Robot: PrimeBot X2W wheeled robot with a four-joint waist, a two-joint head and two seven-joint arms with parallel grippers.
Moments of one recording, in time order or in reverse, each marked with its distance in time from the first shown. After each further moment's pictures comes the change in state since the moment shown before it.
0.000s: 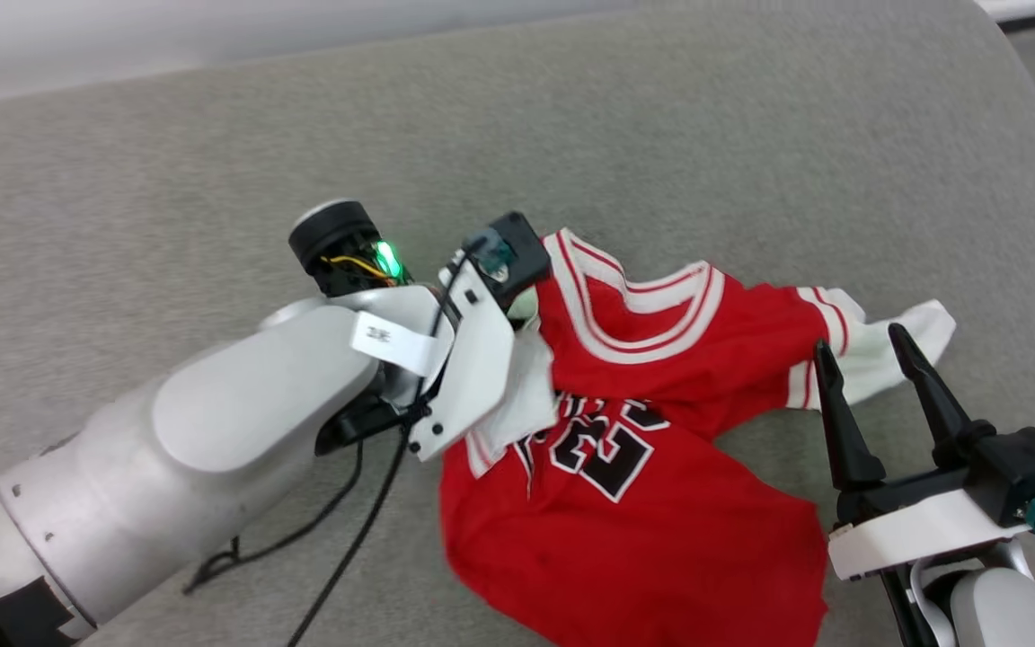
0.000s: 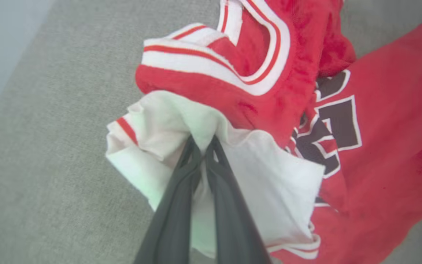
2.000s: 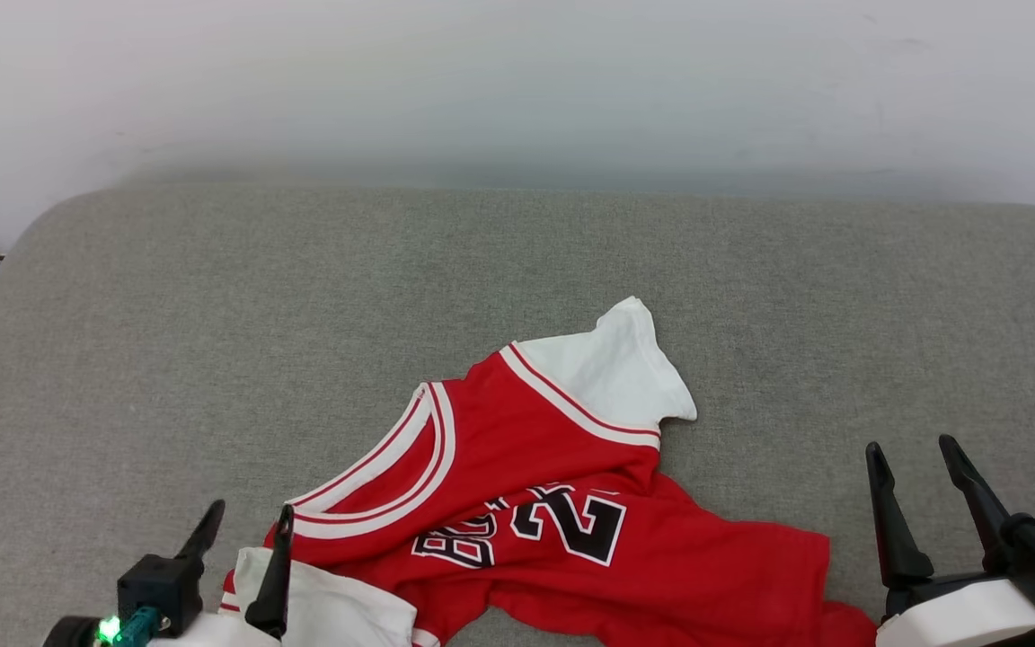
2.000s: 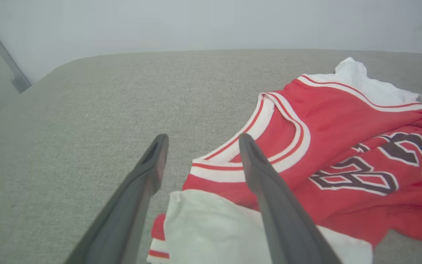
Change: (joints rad) left arm 1.123 -0.054 0.879 -0.081 0.301 0.326 -0.735; right arm 0.207 0.006 -0.107 -0.075 -0.005 0.000 0.084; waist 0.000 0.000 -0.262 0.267
